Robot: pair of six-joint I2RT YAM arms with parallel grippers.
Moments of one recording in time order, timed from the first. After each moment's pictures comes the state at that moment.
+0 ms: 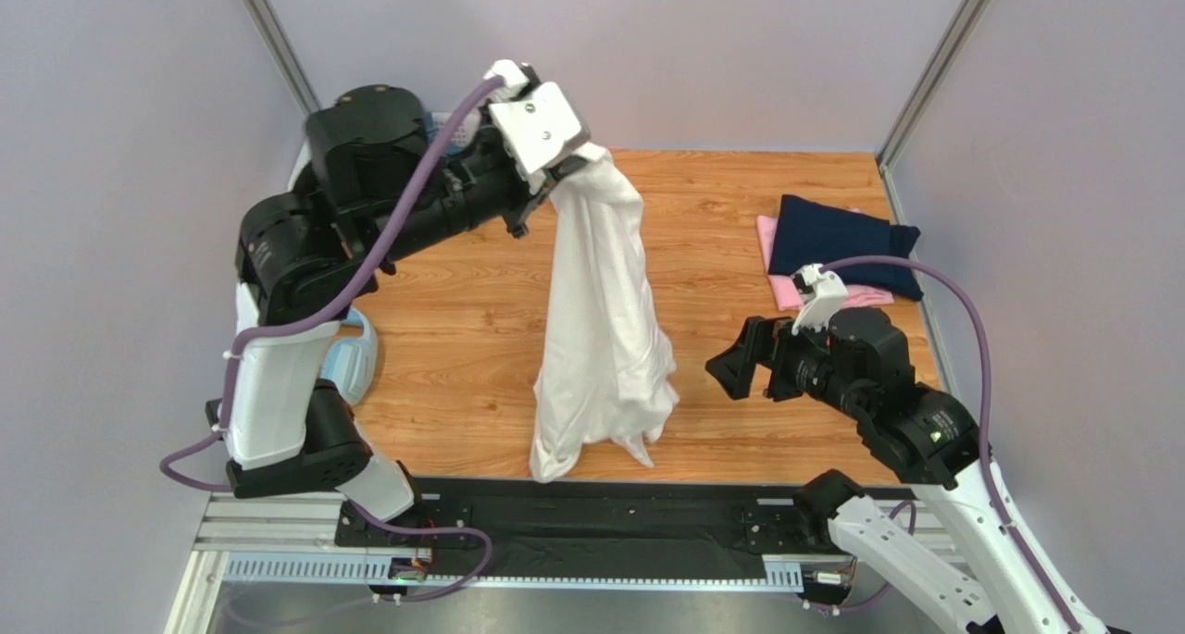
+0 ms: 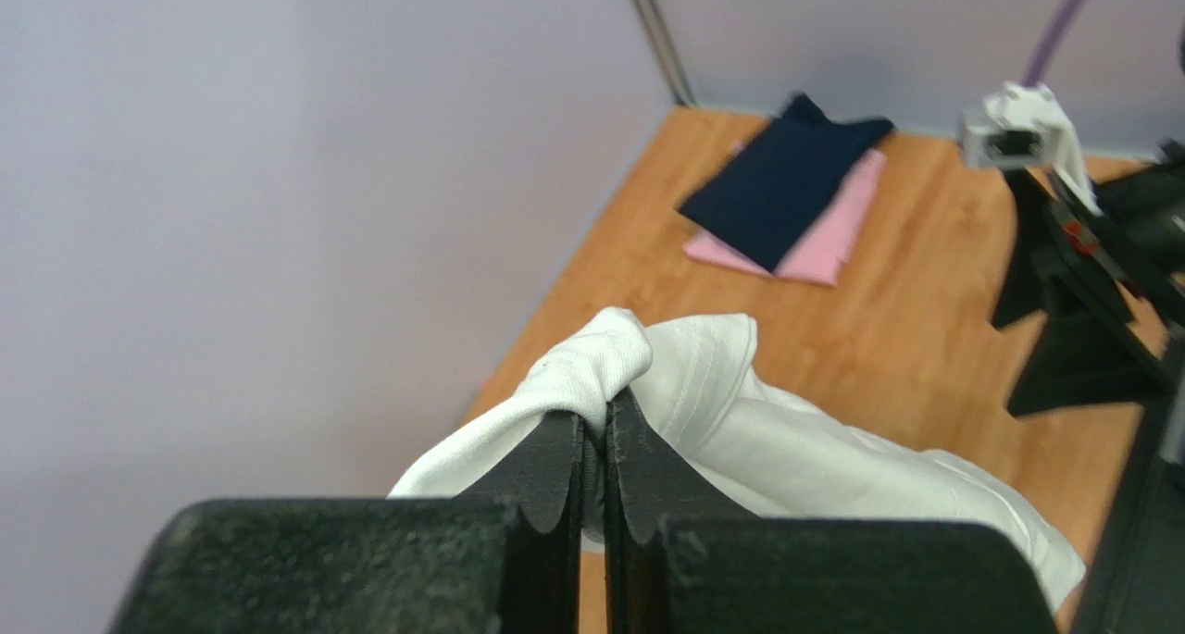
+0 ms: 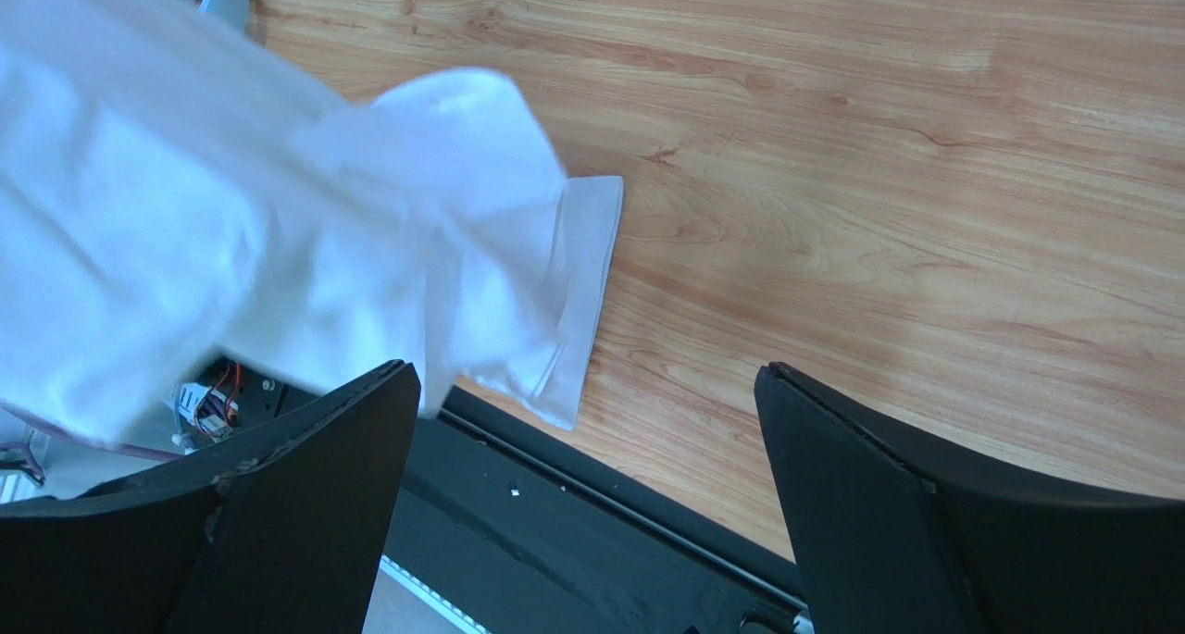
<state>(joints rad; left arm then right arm) -0.98 1.59 2.59 -1.15 0.00 0.38 0.54 0.62 0.93 -0.84 -0.11 0.45</state>
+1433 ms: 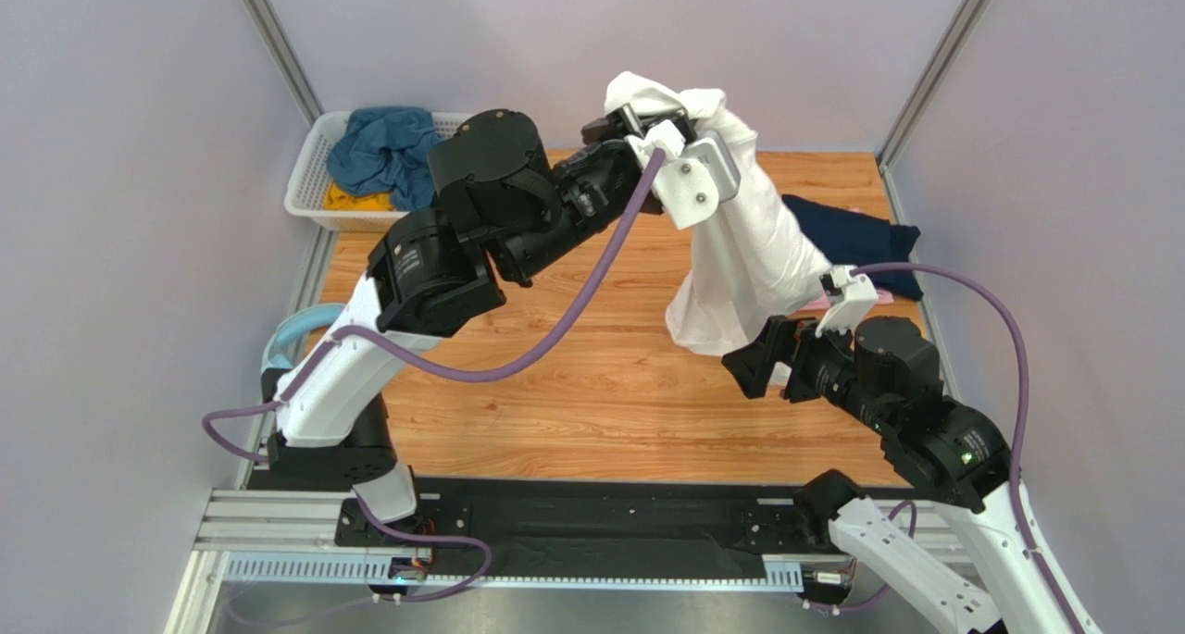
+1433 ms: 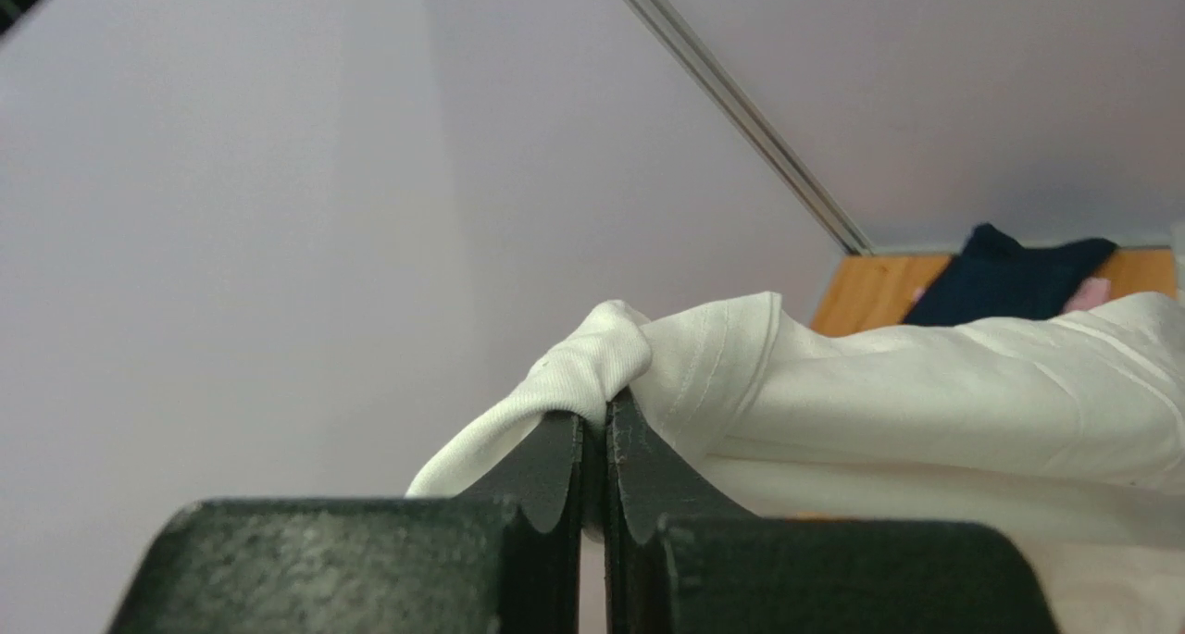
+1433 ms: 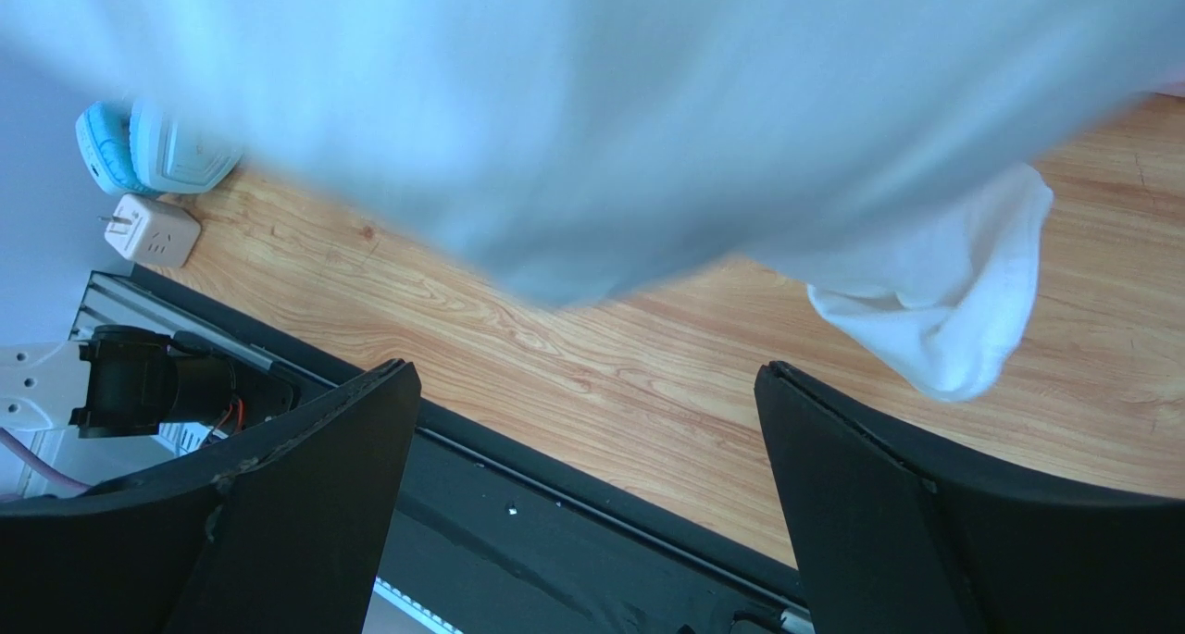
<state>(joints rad) -1.22 1.71 2.51 -0.59 -0.26 0.84 0.54 0.57 1.00 -0.90 -0.04 0.46</state>
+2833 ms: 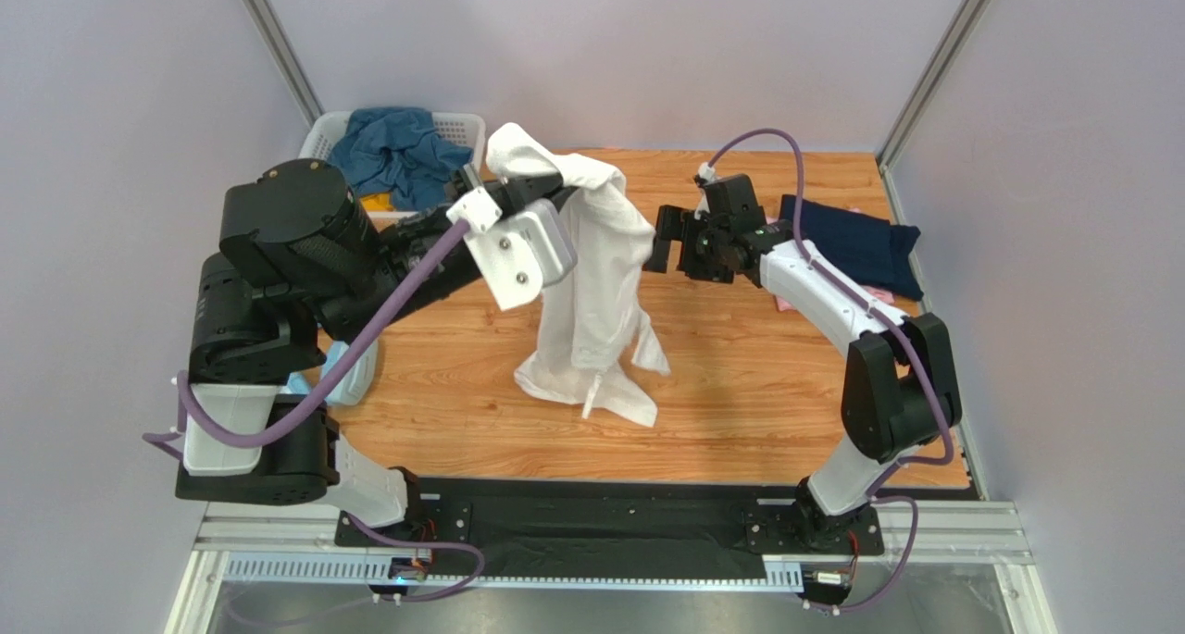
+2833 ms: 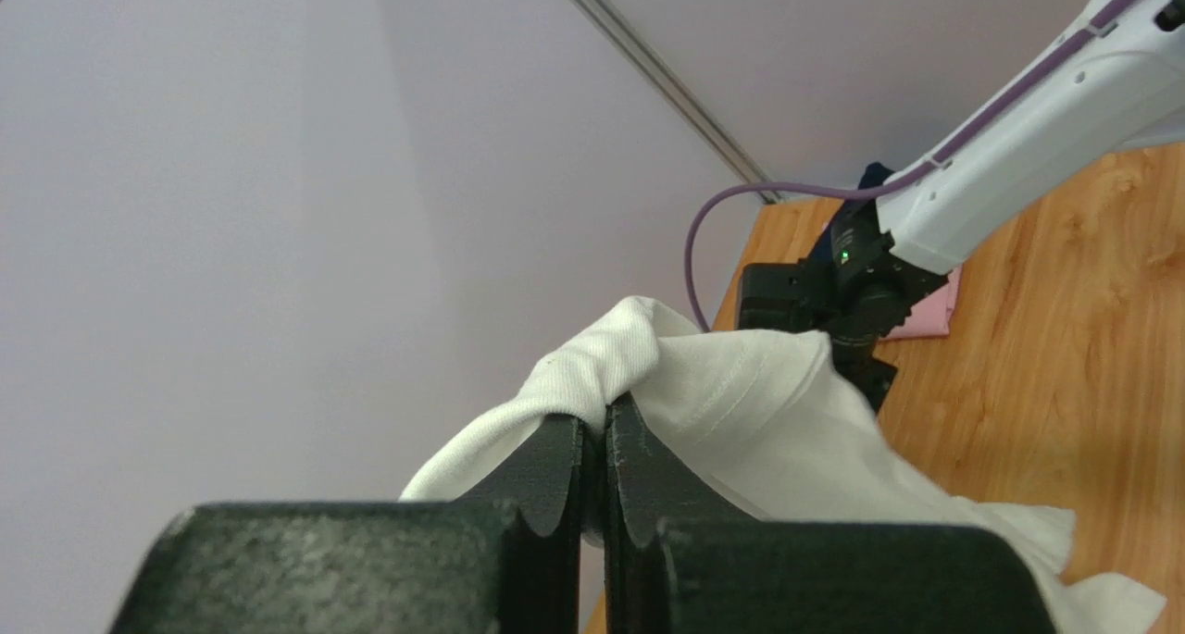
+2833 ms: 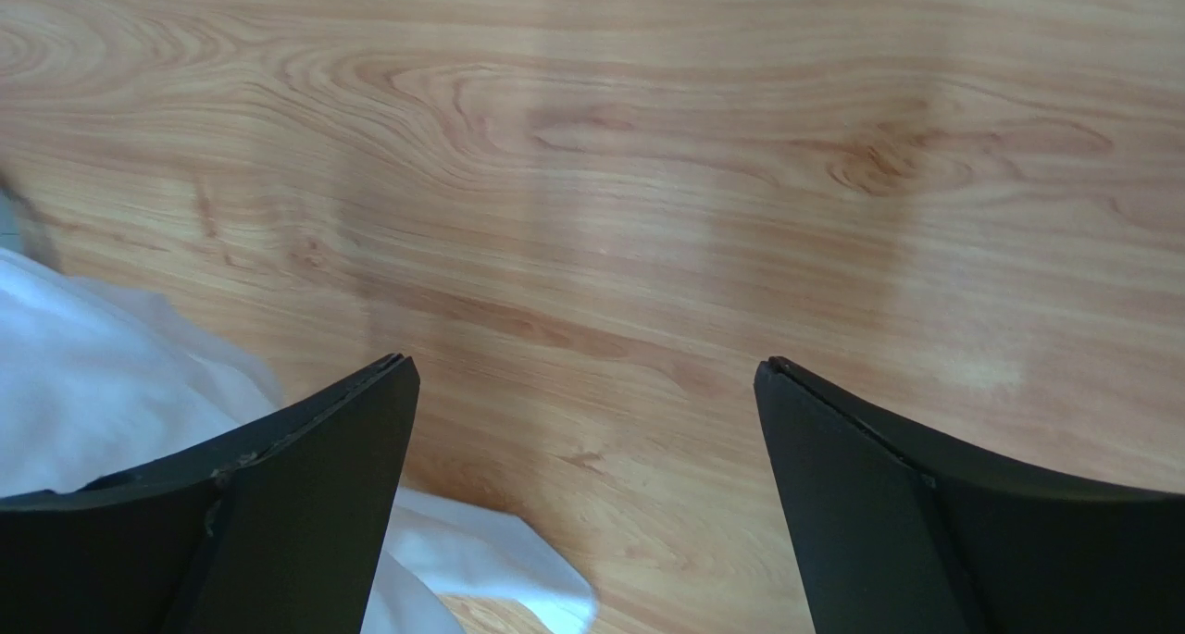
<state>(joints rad) -1.30 1.47 2.51 -0.97 -0.31 0.76 0.38 1.65 1.26 -0.45 -0.17 0.46</state>
